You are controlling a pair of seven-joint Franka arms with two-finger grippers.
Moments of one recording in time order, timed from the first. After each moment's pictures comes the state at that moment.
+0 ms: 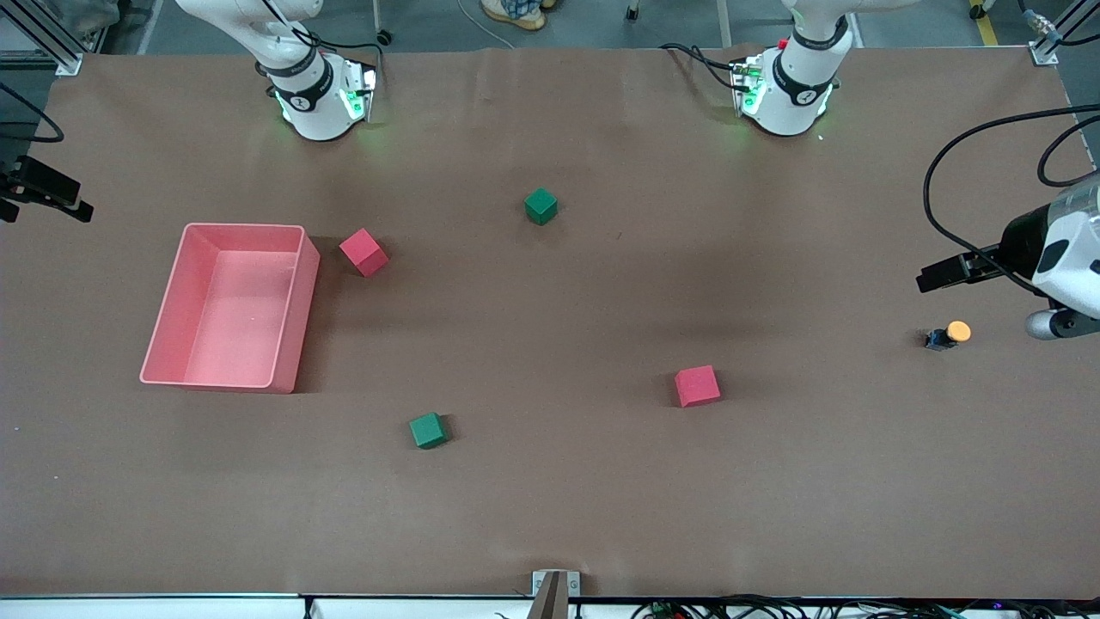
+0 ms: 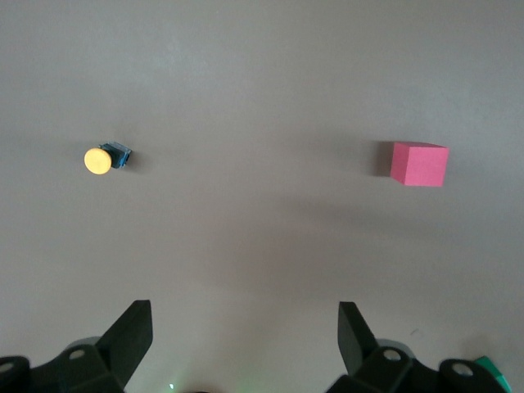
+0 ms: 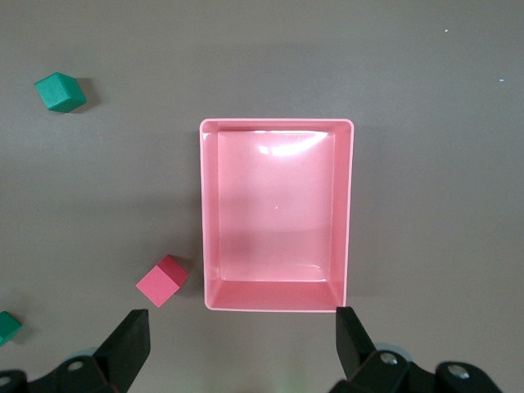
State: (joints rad) left arm 0.01 0.22 -0.05 -1.38 -0.02 1.48 -0.22; right arm -0.03 -0.05 -0.11 -1.59 0.03 1.52 -0.11
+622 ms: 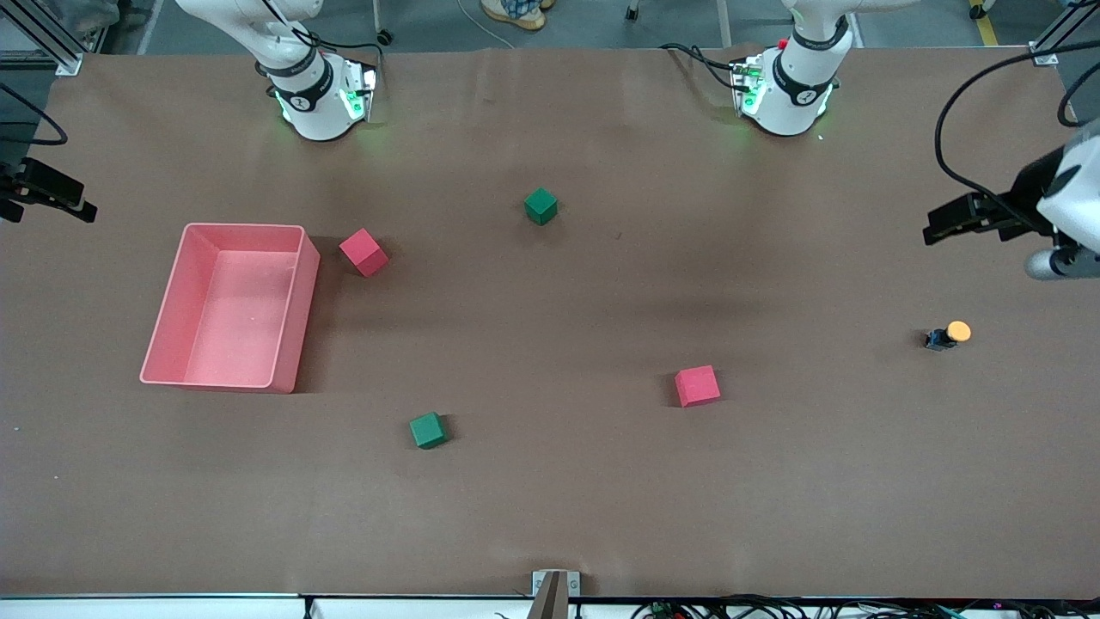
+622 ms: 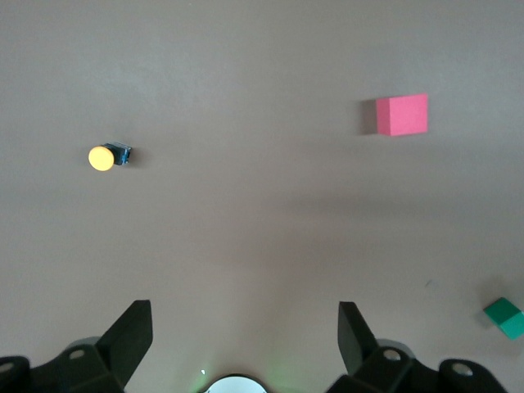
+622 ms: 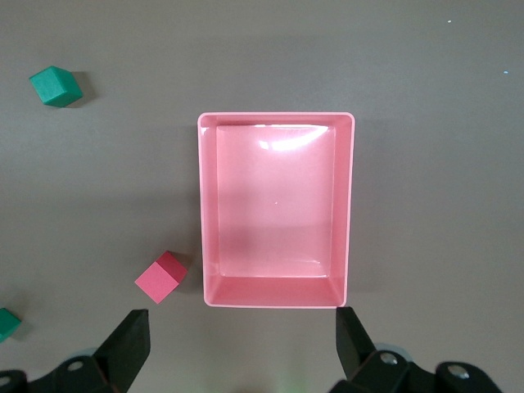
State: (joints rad) left arm 0.01 0.05 -0.08 -1.52 -0.02 1.47 -0.10; right arm -0.03 -0.05 -0.11 -1.61 0.03 1.52 -0.11
